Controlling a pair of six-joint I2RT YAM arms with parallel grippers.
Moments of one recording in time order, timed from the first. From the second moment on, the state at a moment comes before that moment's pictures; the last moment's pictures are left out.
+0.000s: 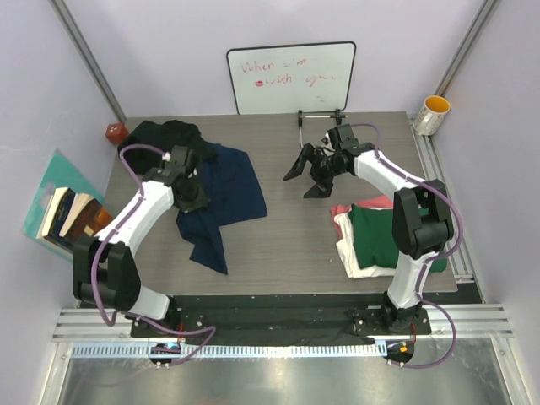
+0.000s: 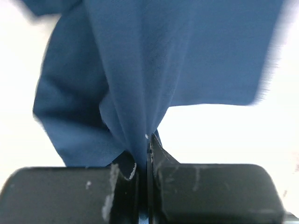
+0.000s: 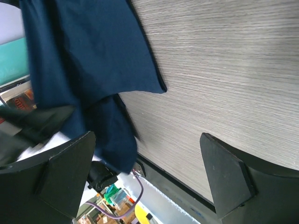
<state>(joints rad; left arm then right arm) -0.23 1.47 1.09 -0.74 -0.05 -0.57 0.31 1.87 1.42 -0.54 -0.58 0.80</state>
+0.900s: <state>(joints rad) -0.42 1.33 1.96 -0.86 0.25 -0.55 0.29 1.77 1.52 -0.53 -0.48 0.84</state>
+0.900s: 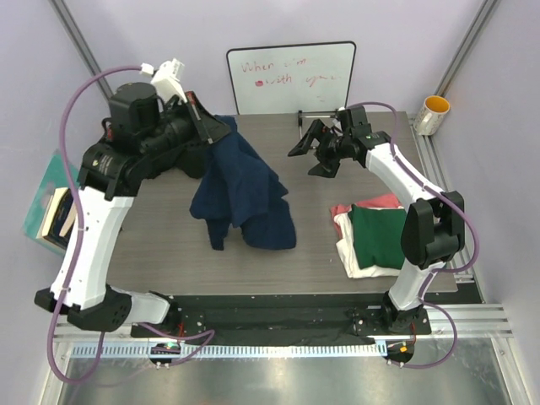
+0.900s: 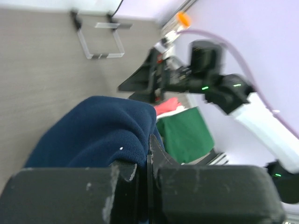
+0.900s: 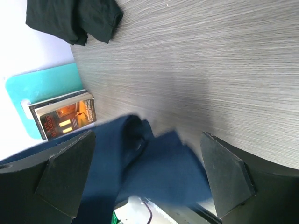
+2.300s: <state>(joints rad) -0.71 1.85 1.47 -0.75 0.28 -0.48 0.22 1.41 1.50 -0.54 -0.38 0.71</state>
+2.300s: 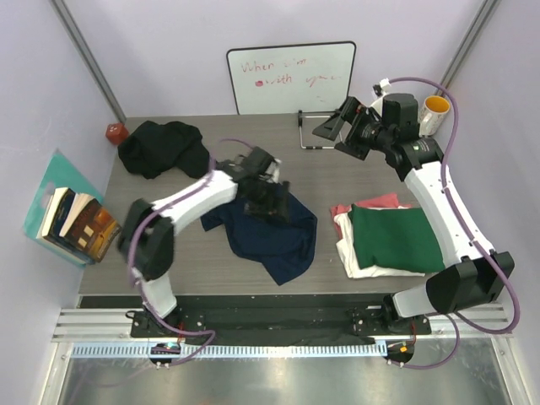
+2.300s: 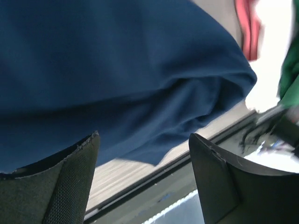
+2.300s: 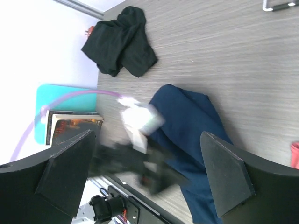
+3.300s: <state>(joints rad) -0.15 1.02 1.07 -0.88 -0.17 -0.63 0.79 2.22 2.18 -1.08 -0.22 0.41</state>
